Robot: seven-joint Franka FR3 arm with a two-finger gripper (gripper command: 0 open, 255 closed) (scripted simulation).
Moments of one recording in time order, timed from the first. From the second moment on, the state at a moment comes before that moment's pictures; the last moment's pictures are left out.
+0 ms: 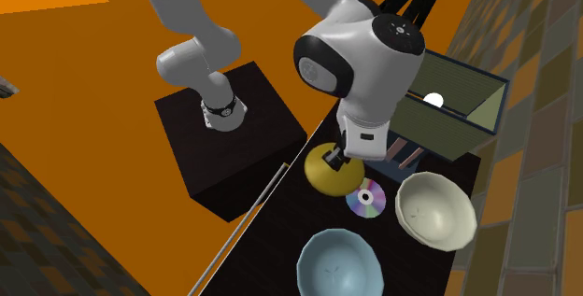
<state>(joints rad) 0.06 -0.14 0.29 -2.13 -0.05 2.03 0.25</state>
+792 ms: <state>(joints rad) 0.06 -0.16 0.29 -1.99 -0.04 1.87 0.23</state>
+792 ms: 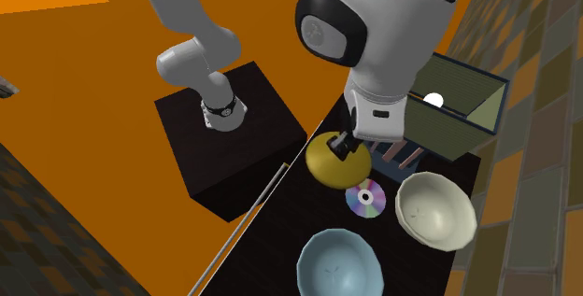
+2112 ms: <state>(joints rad) 0.01 0.07 0.23 -1.52 -0.10 1.63 0.12</state>
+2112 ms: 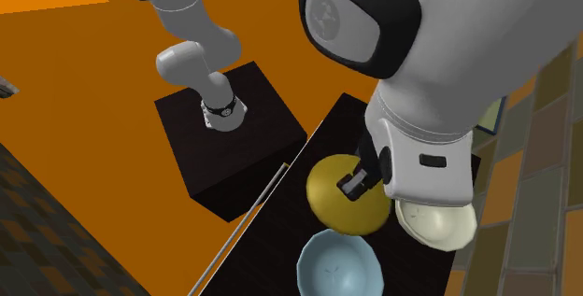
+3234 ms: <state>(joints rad) -0.03 0.51 0.18 -0.92 -0.16 1.46 -0.02</state>
